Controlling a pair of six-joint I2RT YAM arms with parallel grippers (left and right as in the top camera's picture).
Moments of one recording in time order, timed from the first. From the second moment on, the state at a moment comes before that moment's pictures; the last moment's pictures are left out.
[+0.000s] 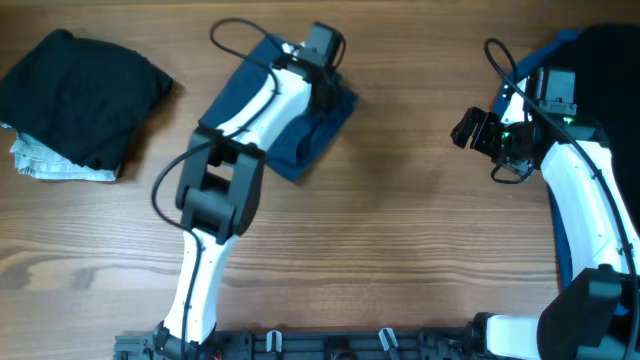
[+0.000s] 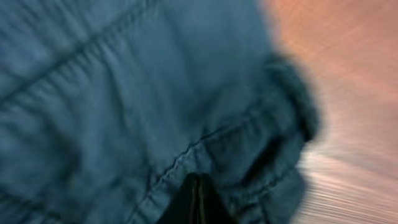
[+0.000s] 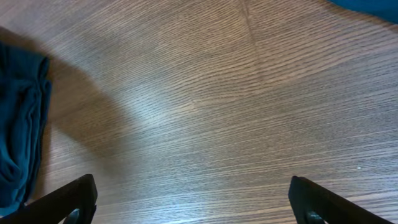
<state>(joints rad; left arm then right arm) -0.46 2.38 1.92 -0.69 -0.03 -0.81 -0.13 1.54 1.16 -0.82 -0.19 0.29</state>
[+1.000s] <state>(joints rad) -0.57 2.05 1.91 -1.50 -0.06 -0.80 -0.13 1.54 1.16 -0.82 -0.19 0.29</state>
